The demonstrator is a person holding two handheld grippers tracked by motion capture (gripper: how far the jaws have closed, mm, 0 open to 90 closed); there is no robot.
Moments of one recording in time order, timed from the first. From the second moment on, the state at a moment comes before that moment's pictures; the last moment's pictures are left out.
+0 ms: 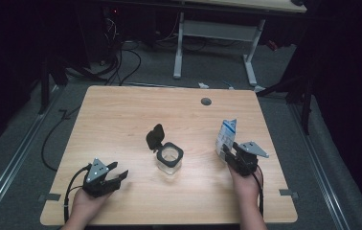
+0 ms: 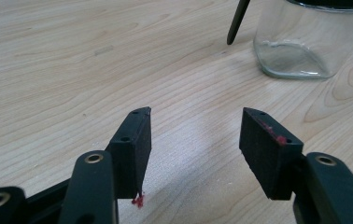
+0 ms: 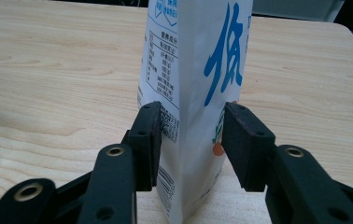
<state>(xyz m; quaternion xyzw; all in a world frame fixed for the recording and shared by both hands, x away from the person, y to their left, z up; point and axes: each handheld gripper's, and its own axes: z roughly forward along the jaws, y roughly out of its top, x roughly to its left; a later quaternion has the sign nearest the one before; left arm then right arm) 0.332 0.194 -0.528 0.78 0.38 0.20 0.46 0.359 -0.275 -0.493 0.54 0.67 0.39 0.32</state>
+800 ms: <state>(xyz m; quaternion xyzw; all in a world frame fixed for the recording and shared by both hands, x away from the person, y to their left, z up) 0.332 0.193 -0.529 0.78 0.38 0.20 0.45 0.354 -0.275 -0.493 0.54 0.66 0.40 0.33</state>
